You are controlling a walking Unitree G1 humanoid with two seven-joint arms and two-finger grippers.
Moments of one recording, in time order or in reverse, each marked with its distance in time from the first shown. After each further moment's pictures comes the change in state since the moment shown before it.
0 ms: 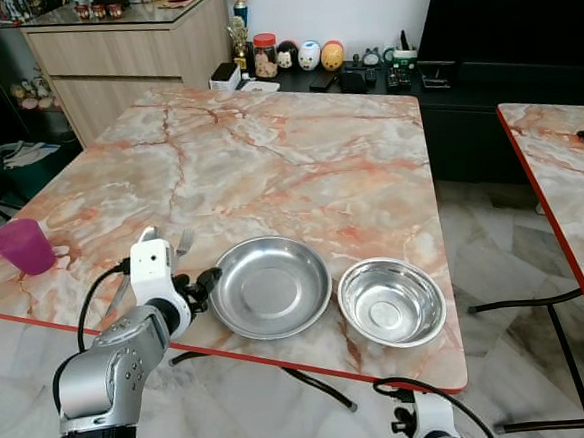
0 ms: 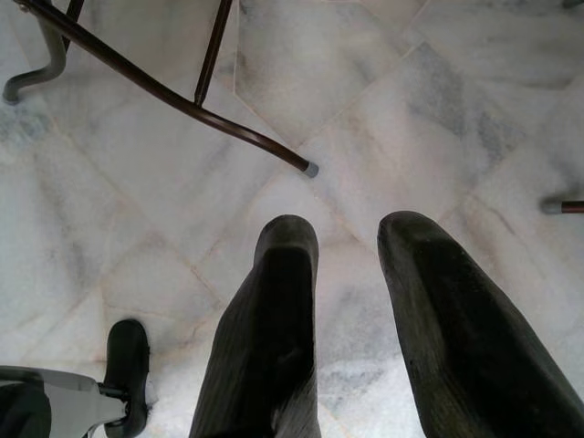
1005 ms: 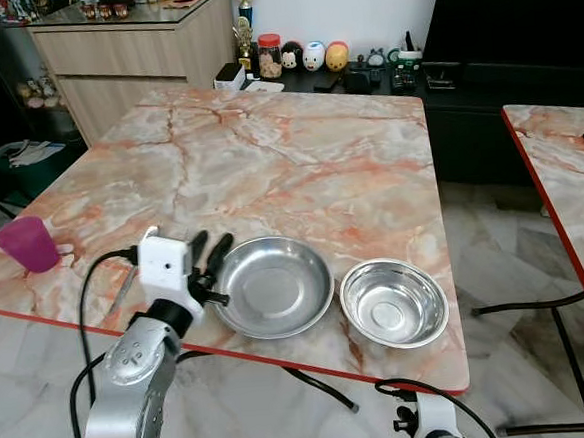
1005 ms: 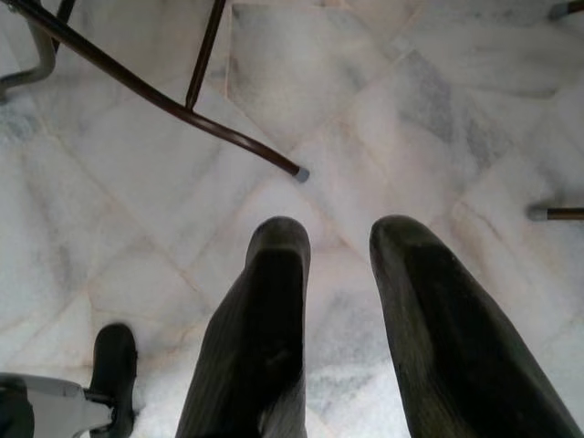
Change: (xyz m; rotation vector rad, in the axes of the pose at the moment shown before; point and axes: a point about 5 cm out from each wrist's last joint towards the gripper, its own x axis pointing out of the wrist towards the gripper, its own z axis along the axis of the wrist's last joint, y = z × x) left arm -0.017 -0.034 0.009 0.283 -0.429 -0.233; right arm 0.000 -0.002 0.001 0.016 -0.004 -0.019
